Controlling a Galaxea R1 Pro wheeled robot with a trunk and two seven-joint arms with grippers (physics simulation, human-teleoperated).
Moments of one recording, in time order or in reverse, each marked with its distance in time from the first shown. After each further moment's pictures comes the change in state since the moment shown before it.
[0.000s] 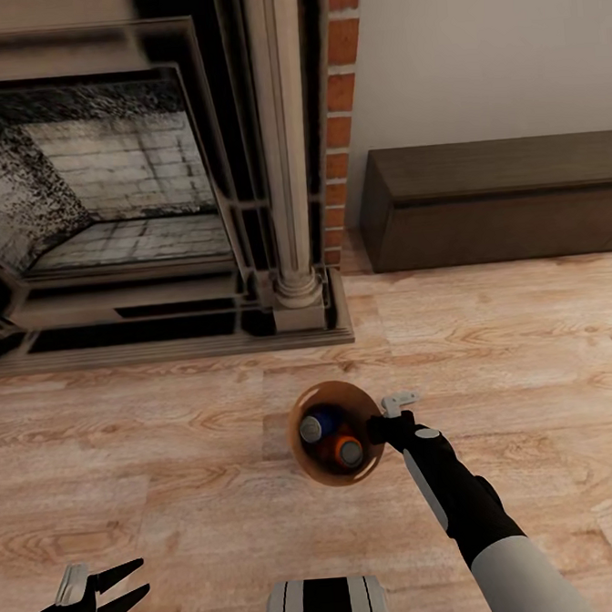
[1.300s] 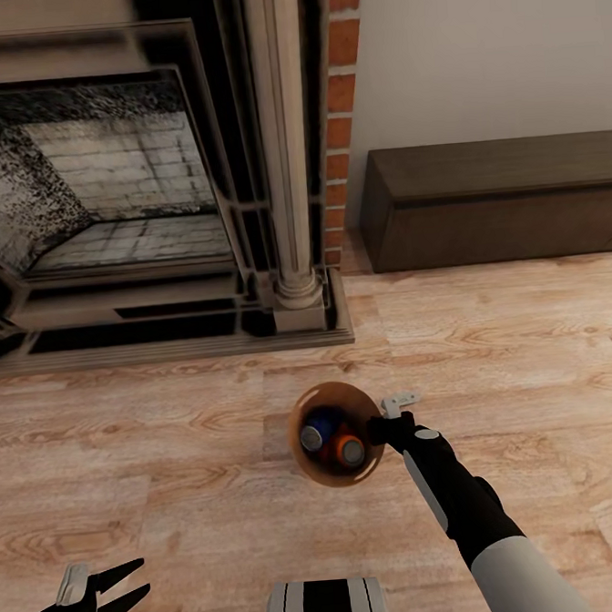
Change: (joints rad) left arm -0.001 -0.001 0.000 0.000 -0.001 0.000 0.000; right arm 0.001 0.001 0.000 0.005 0.005 0.000 -0.001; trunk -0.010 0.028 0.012
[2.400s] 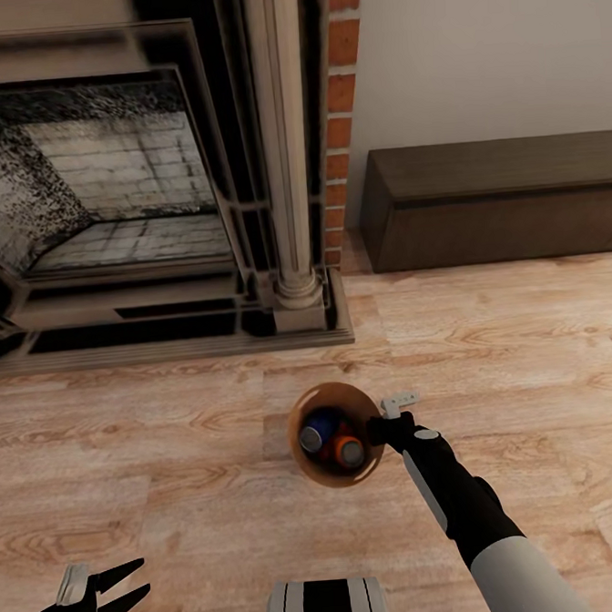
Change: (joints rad) left arm 0.000 0.000 -0.001 0.000 0.000 0.001 0.000; right arm 0.000 0.001 0.000 0.002 0.004 0.000 0.000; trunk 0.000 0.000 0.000
